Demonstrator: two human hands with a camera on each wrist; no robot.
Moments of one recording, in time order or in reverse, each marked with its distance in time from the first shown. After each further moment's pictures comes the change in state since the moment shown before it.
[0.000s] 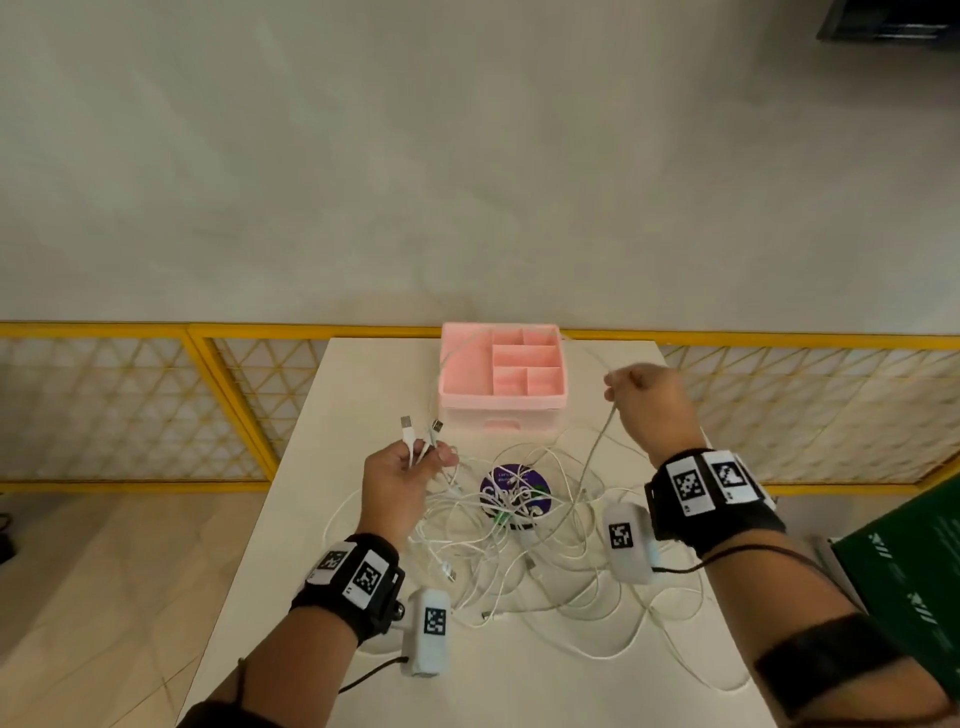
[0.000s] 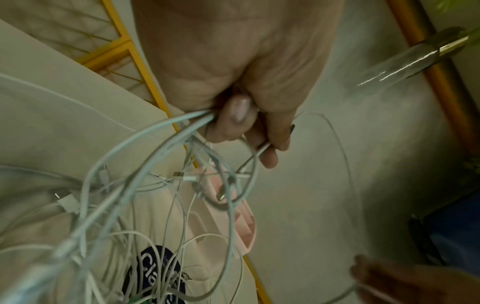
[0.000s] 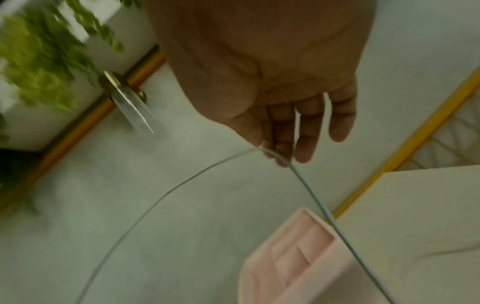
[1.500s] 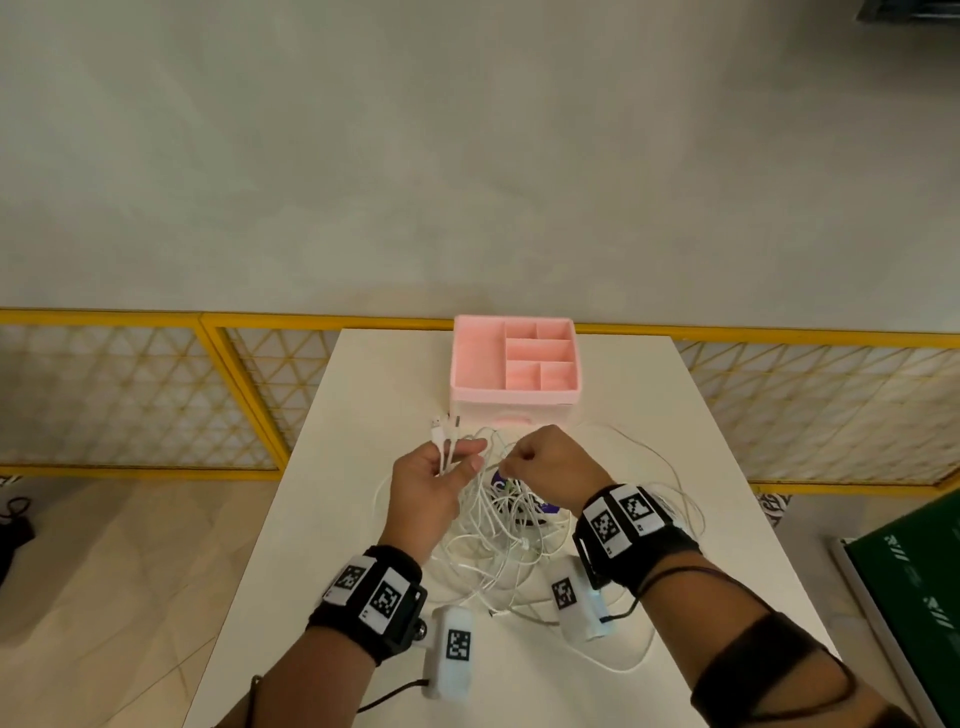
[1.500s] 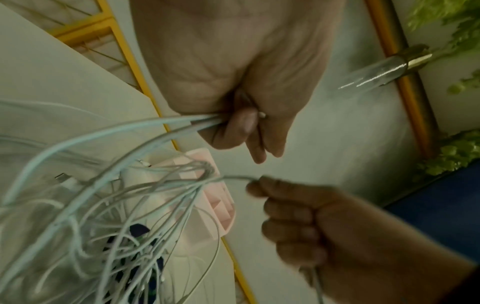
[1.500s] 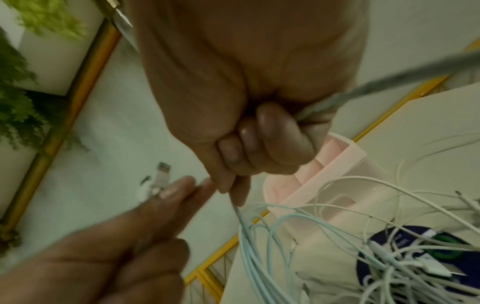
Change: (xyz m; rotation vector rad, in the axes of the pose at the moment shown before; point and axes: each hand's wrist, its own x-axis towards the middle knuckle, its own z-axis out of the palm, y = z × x) left_hand -0.021 0.006 0.010 -0.107 -0.092 -0.010; right_hand -0.060 -0.013 0.084 -0.116 -0.611 -0.100
